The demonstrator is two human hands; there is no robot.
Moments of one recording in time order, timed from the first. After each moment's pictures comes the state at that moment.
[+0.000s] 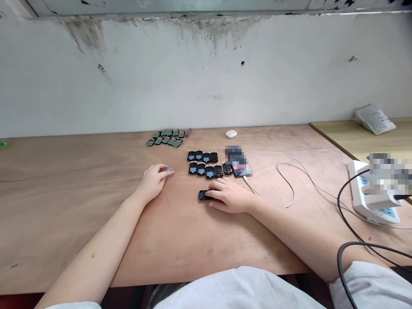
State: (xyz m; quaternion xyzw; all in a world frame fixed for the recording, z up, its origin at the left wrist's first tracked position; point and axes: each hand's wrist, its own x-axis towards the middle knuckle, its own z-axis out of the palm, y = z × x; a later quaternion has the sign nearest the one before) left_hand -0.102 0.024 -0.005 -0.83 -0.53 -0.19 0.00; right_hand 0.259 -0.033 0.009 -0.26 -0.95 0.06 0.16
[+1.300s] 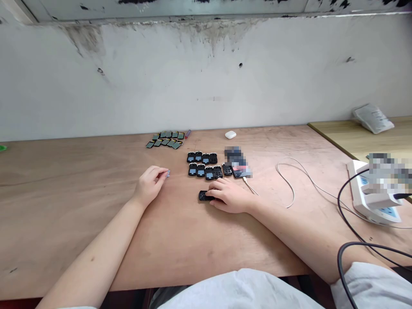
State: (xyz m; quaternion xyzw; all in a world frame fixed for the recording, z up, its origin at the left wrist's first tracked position) left_hand -0.094 0.015 0.002 -0.80 -0.44 -0.41 0.00; right_hand 0.258 -0.030 0.006 -0.27 -0.94 0.09 0.18
